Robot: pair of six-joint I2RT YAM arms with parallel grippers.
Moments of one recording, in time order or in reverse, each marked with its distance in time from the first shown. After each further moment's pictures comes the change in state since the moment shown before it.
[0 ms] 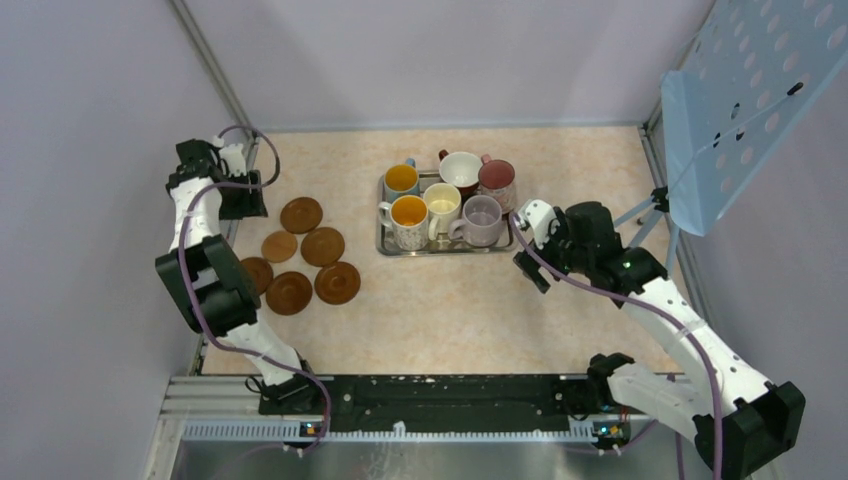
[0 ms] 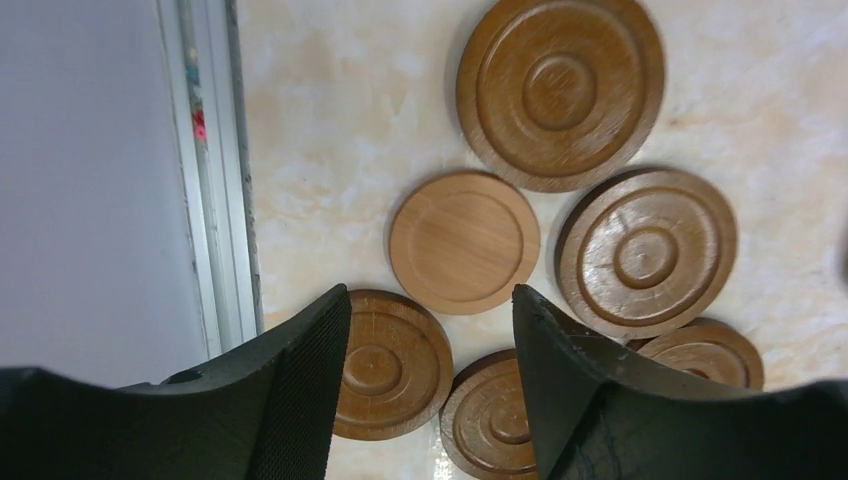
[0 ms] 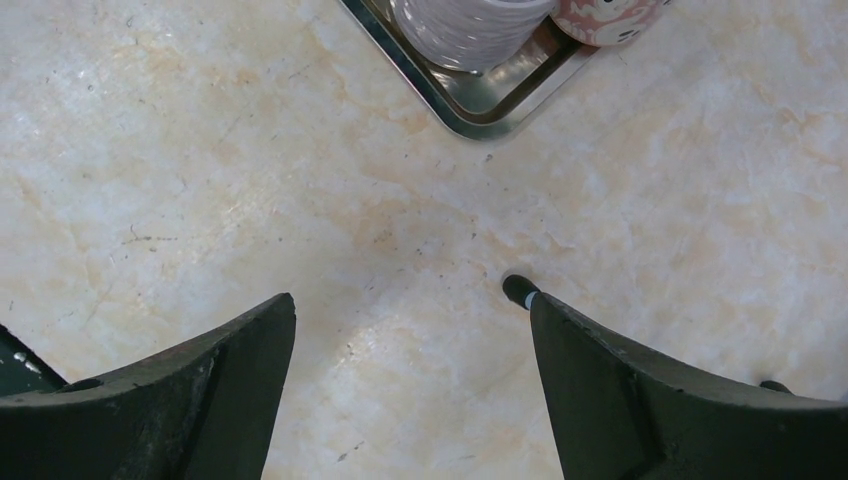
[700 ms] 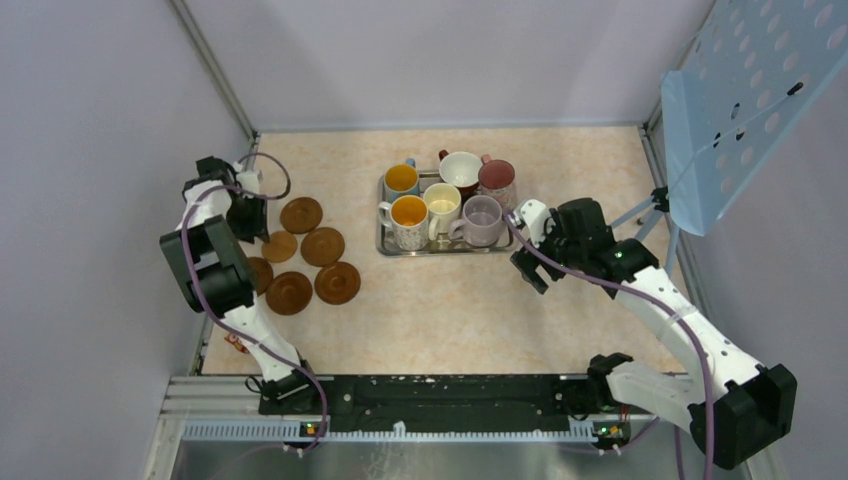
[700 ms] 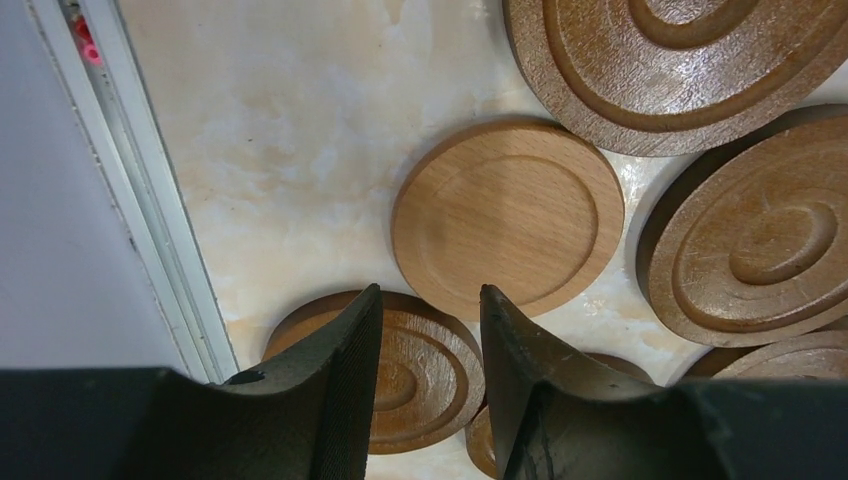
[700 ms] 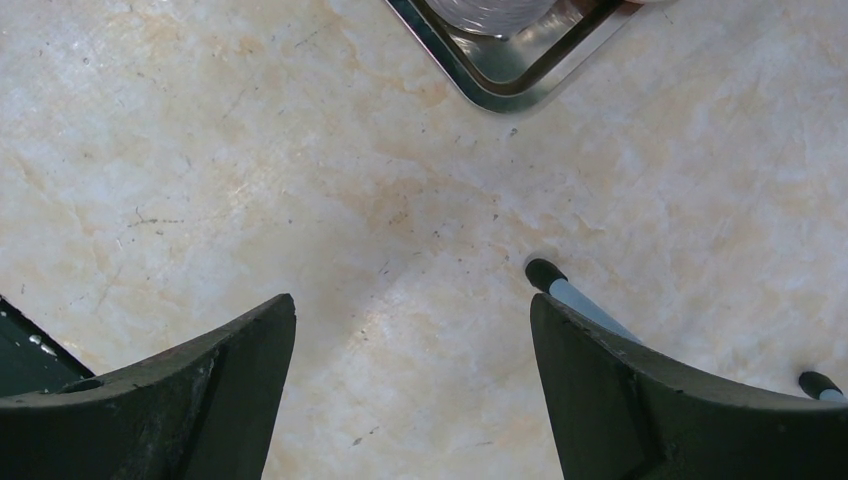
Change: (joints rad) left arm -0.009 0.185 -0.040 -0.041 -0.109 0.076; right arm 0.000 0.085 0.041 -0.054 -0.002 0.020
